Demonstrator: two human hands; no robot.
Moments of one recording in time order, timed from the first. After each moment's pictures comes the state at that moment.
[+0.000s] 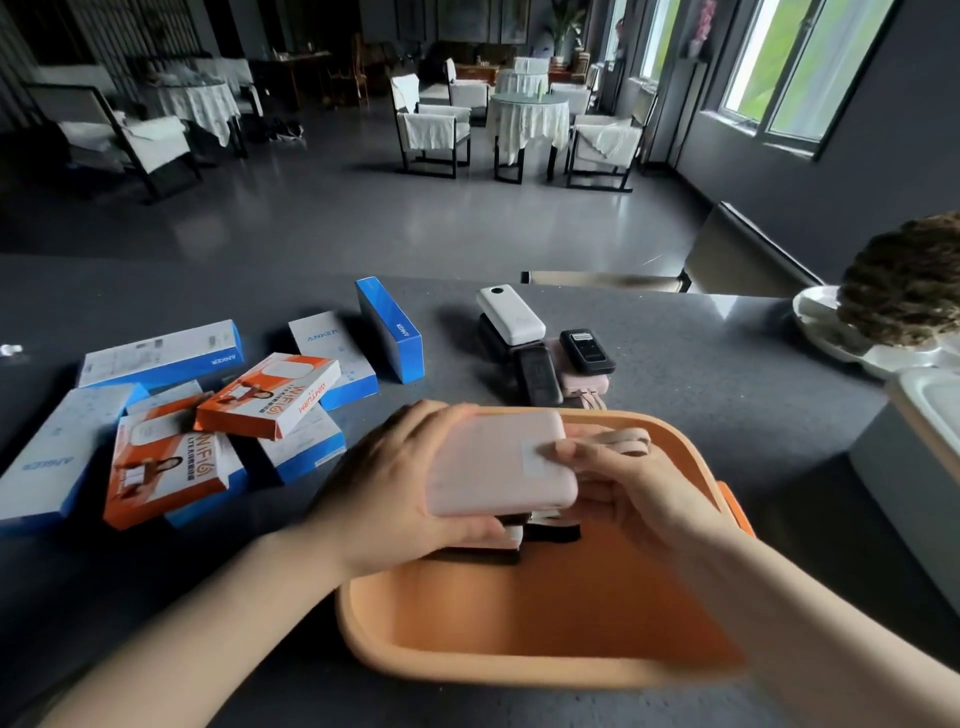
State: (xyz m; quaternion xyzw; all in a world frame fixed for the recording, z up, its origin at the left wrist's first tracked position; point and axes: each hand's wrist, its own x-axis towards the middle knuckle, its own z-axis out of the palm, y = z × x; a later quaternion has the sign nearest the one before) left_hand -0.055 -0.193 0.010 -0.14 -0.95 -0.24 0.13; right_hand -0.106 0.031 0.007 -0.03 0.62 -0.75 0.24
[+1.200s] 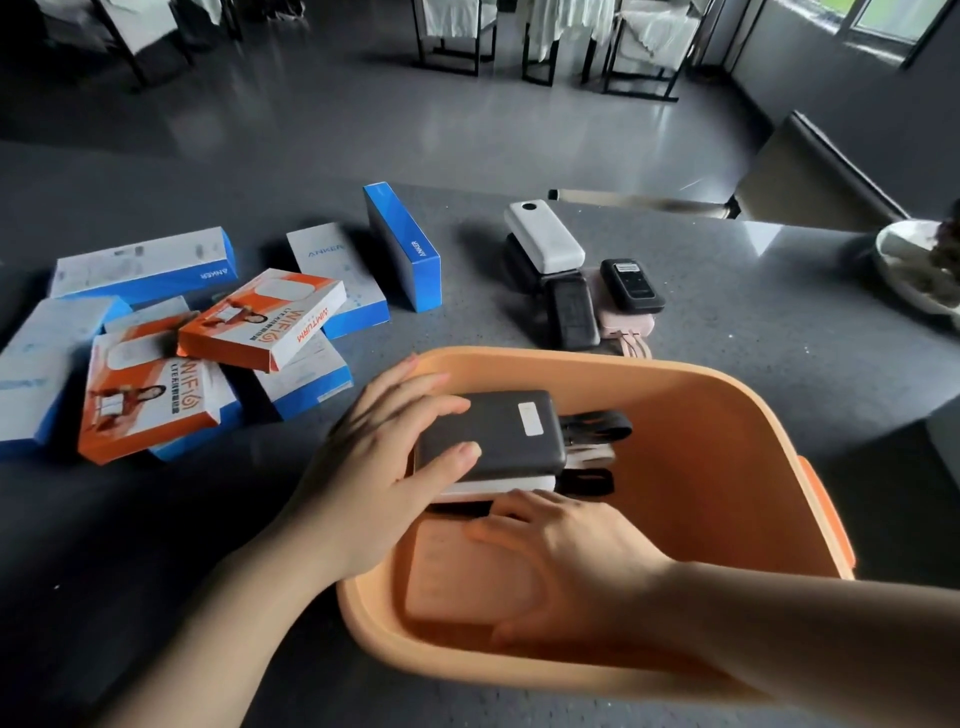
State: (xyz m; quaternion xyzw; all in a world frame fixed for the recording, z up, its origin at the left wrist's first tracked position) left_hand -0.054 -0.216 -0.033 -0.07 -0.95 -0.30 0.09; right_hand -0.087 -0.010 -0.062 -0.47 0.87 -0.06 0.16
